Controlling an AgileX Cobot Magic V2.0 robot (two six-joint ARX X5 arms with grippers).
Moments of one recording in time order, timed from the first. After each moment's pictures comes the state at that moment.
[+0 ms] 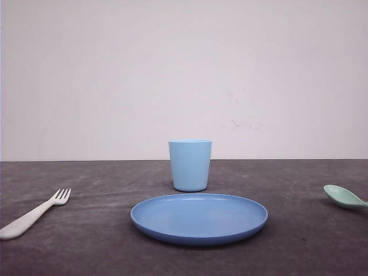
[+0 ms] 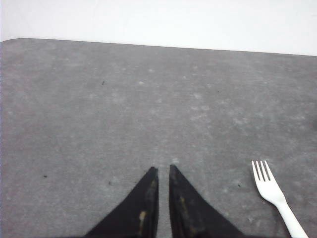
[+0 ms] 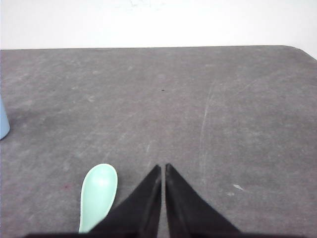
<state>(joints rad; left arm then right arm) -0.02 0.01 0.03 -0.18 -0.03 -0.05 0.04 0.00 0.02 -0.17 -0.03 0.09</state>
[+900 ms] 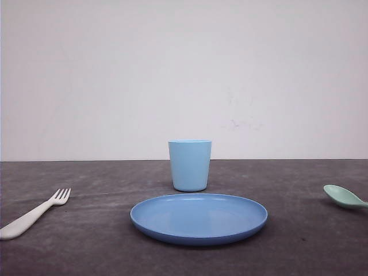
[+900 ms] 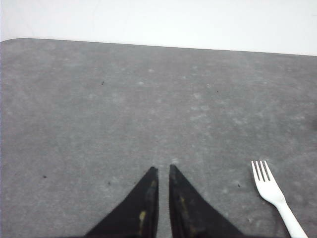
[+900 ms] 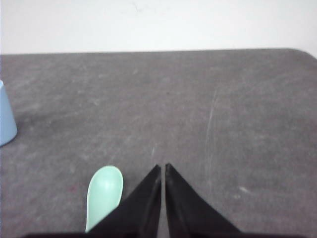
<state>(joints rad) -0.02 0.01 0.03 -0.17 -0.03 -0.05 0.04 0.00 0.02 -0.17 -0.05 0.10</state>
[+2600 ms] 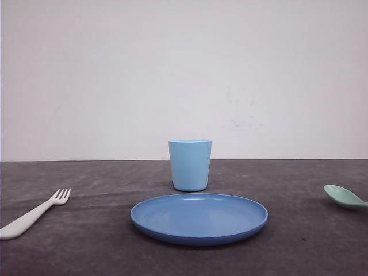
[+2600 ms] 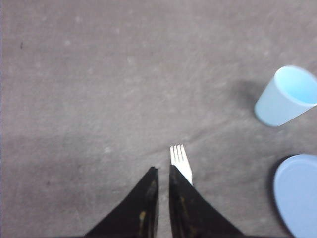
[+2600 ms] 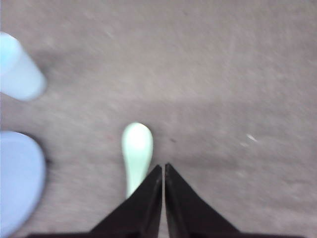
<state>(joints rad) -0.12 0.75 0.78 -0.62 0.11 -0.09 0.04 0.77 0.79 -0.78 -0.08 0.13</state>
